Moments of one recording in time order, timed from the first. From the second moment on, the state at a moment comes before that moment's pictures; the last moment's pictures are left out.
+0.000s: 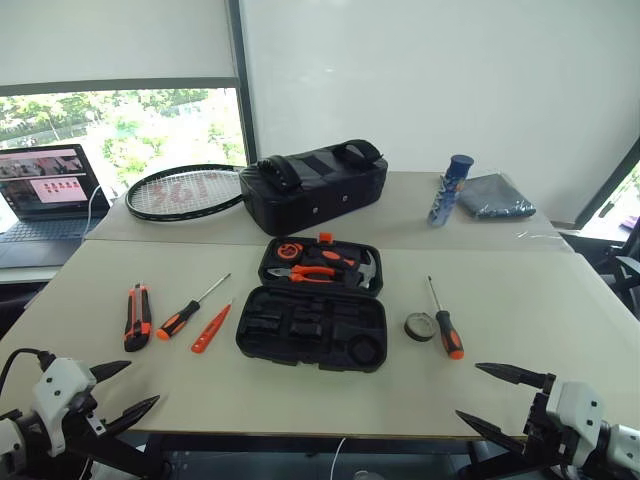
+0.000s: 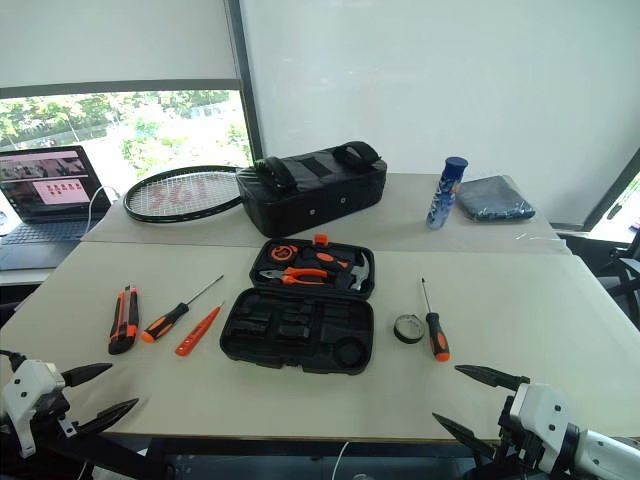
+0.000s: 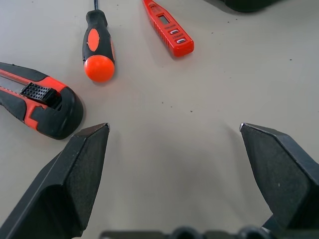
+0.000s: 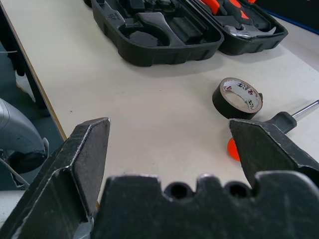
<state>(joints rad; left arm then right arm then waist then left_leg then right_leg) 0.37 0.78 0.51 0.00 -0.39 -0.02 -1.05 0.40 -0.70 -0.35 -0.20 0.39 -0.25 1.07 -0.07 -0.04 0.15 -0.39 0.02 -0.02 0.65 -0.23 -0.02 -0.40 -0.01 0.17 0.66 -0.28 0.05</state>
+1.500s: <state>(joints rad) -0.70 1.00 -0.24 0.33 -0.33 1.00 -0.88 0.25 -0.52 -0.14 -0.31 0.52 -0.26 1.08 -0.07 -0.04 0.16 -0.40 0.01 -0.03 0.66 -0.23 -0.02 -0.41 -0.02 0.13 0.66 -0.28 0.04</state>
